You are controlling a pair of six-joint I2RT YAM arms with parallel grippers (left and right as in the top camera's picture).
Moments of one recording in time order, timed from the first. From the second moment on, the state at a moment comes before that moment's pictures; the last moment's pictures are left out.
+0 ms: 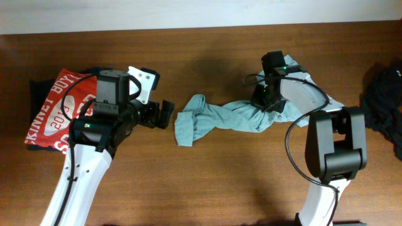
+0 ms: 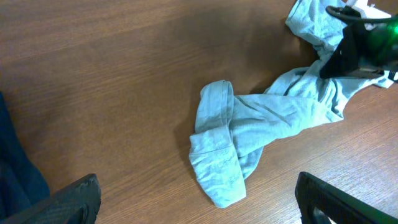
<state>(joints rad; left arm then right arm) -0.20 1.30 1.17 -0.69 0.24 0.06 0.12 2.06 1.48 -0.82 -0.08 0.52</state>
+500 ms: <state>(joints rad) -0.20 1.30 1.17 -0.67 0.24 0.06 0.20 1.85 1.74 -0.68 -0.20 0.33</state>
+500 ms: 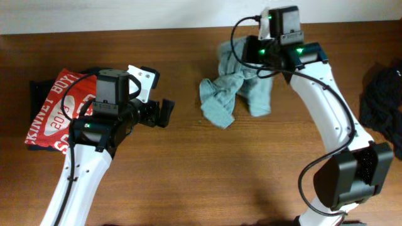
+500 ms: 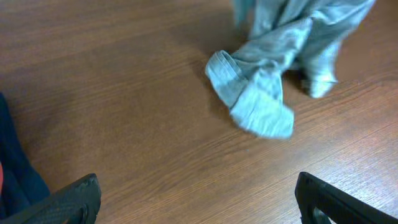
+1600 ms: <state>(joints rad) -0.20 1.30 1.17 -0.64 0.24 0.06 0.27 1.49 1.82 -0.83 -0.26 0.07</state>
